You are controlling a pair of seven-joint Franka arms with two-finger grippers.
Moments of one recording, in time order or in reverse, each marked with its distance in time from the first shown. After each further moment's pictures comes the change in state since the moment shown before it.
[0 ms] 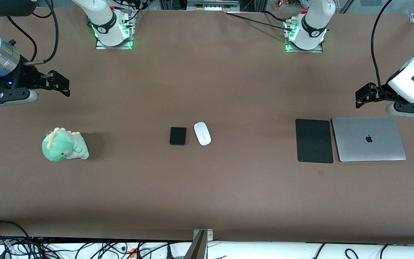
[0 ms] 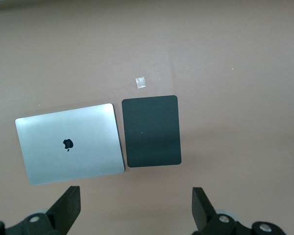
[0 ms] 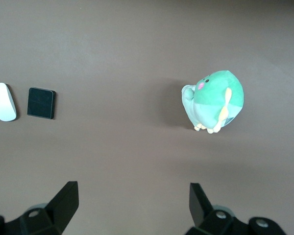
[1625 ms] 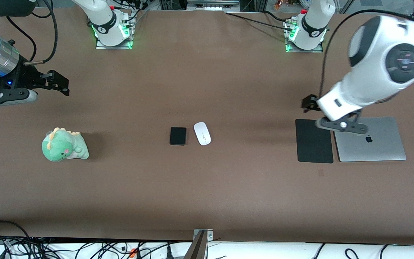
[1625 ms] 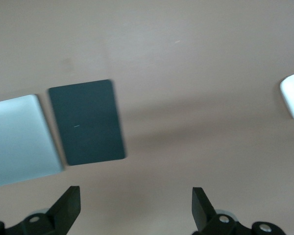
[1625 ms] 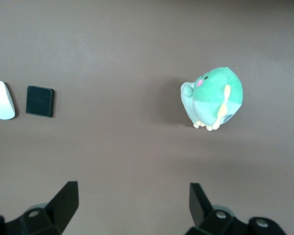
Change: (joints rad) left arm -0.208 0.175 -0.046 0.034 -0.059 0.012 -0.198; right arm -0.001 0.000 -0.004 0.000 0.000 -0.006 0.001
